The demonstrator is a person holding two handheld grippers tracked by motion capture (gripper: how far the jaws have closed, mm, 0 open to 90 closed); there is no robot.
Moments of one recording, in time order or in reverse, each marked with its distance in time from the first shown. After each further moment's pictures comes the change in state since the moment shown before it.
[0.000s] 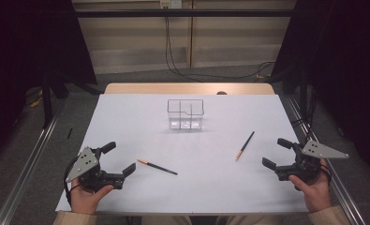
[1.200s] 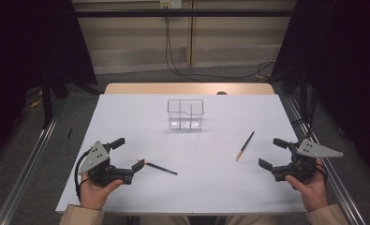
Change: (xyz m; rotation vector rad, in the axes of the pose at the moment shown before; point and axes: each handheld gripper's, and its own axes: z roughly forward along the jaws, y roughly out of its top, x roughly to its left) left arm -0.006 0.009 0.025 0.024 -0.032 -0.002; right arm 0.005 0.002 0.008 0.012 0.028 -0.023
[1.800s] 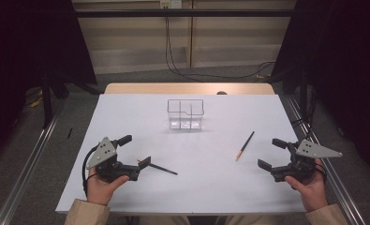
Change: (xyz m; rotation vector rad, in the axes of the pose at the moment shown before) left arm -0.001 0.004 0.017 0.002 -0.031 0.003; right arm 0.002 0.000 0.001 -0.002 0.017 -0.005
